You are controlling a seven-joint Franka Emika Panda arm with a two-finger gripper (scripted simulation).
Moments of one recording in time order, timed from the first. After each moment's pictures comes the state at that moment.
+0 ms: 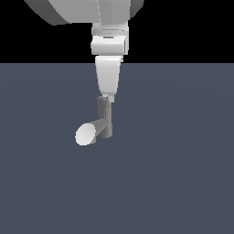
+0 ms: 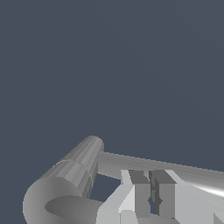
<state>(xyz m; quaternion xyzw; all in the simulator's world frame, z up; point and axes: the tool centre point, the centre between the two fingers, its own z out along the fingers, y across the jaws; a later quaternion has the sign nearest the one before) -0.057 0.015 0.196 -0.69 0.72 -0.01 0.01</state>
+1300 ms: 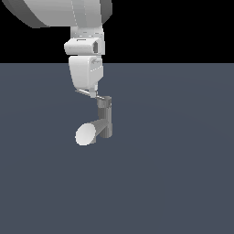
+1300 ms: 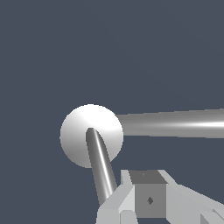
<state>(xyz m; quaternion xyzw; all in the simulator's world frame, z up) -0.021 0.076 0.196 -0.68 0.74 -0.01 0.01</state>
